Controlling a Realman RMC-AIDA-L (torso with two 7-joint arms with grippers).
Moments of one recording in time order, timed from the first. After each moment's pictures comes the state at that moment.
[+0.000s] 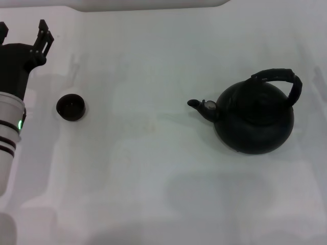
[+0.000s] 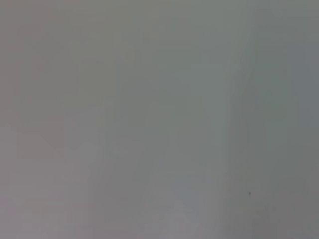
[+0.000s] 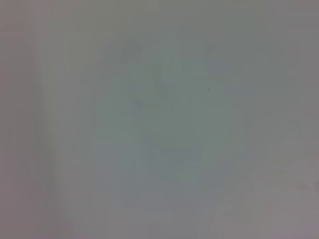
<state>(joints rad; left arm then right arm) -0.32 -2.08 2.46 0.47 1.96 -1.12 -3.01 0.21 2.03 -2.00 -0.25 0.48 -1.16 0.32</state>
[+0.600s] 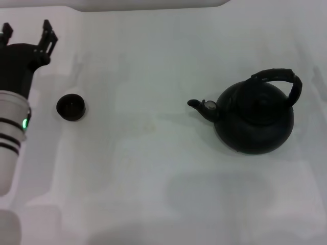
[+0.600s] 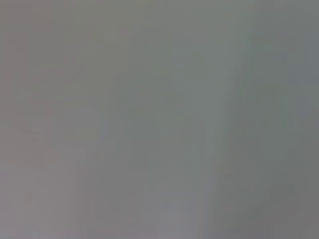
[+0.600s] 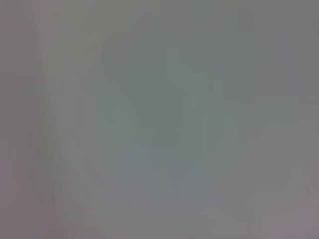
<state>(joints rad) -0.32 -2.08 2.47 0.51 1.95 -1.09 -3.01 0.21 2.03 -2.01 -0.25 0.48 -1.15 0.32</state>
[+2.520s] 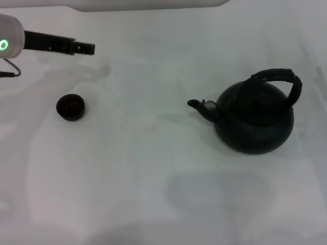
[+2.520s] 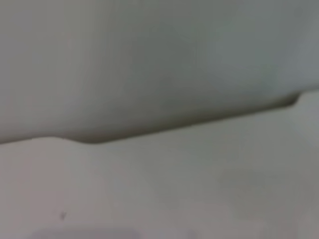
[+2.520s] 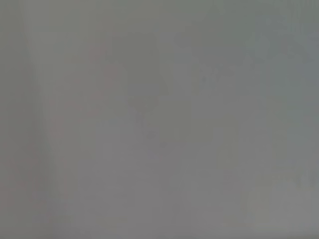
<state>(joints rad) -0.47 -2.05 1.29 1.22 2.42 1.06 -2.66 0.22 2.02 -2.00 -0.23 0.48 -1.13 0.32</state>
